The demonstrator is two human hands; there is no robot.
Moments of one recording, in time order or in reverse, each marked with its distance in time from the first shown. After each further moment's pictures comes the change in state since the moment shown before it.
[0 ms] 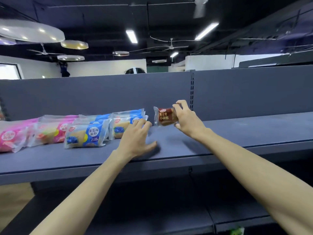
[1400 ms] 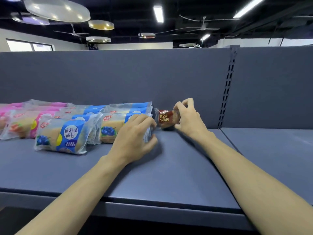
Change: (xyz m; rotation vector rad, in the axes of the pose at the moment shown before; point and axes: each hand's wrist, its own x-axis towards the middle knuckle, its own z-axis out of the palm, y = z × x) left_hand 0.046 -0.038 0.073 -0.176 0.123 -0.124; right_hand 0.116 0.048 0.147 0.320 -0.010 -0.041
